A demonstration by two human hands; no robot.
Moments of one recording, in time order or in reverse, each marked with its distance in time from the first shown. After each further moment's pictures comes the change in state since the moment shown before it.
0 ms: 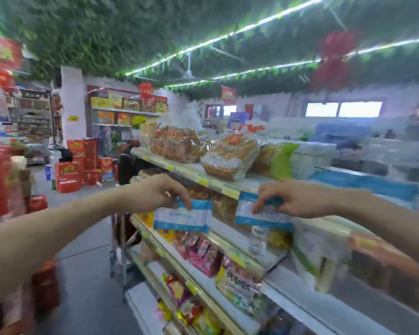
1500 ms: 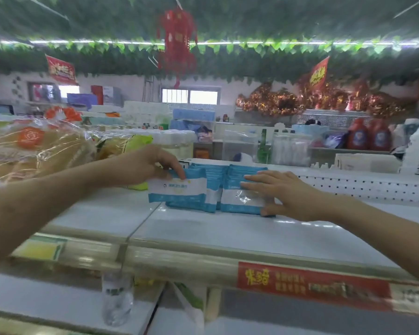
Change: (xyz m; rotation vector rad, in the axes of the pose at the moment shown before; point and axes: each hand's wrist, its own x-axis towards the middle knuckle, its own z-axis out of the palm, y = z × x) left_hand 0.423 0.123 0.110 -0.214 -0.185 0.570; right_hand -0.191 0.252 0.000 -0.465 0.105 0.703
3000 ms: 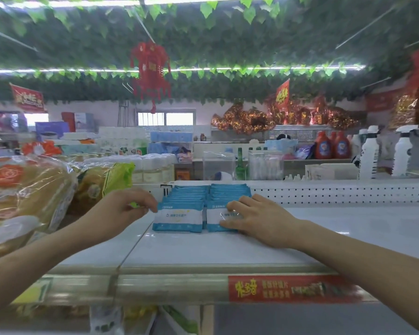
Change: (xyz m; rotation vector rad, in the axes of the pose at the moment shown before) left_hand -0.040 -0.018 0.025 -0.001 0.242 0.069; right_hand -0.014 -0.052 0.001 -0.404 0.137 -0.081
